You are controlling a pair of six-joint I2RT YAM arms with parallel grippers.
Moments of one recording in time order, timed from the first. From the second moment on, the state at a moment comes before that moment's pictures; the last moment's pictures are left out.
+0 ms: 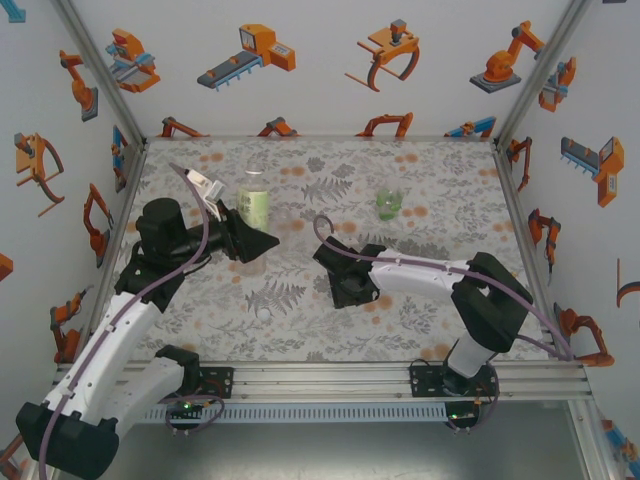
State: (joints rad) left arm -0.37 0.86 0.80 -0.15 0.69 -0.37; right arm 0.95 1.65 1.00 -0.66 0.15 0.69
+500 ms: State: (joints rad) left arm -0.37 0.86 0.80 -0.15 0.67 -0.37; right arm 0.95 1.61 0.97 -0.65 0.15 0.69
